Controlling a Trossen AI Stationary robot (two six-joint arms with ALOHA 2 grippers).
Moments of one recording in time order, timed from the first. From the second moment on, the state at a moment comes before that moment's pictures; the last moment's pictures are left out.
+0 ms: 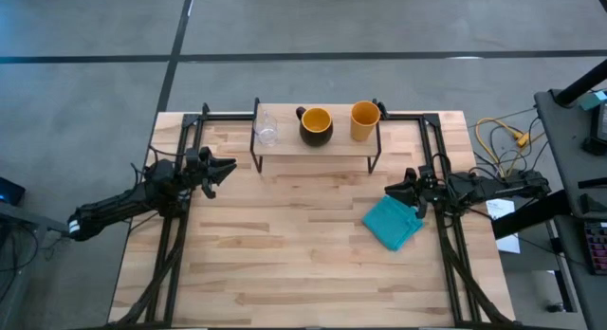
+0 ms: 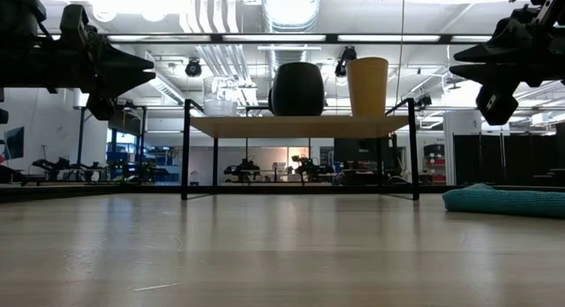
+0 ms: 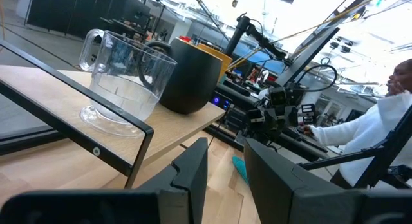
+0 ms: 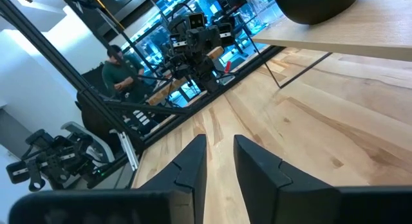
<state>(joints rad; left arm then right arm) 0.36 0.05 0.00 0.12 0.03 -0.44 0.18 0.01 0.04 -0.04 0.24 0.63</state>
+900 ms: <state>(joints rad) 0.36 0.05 0.00 0.12 0.03 -0.44 0.18 0.01 0.04 -0.04 0.24 0.63</state>
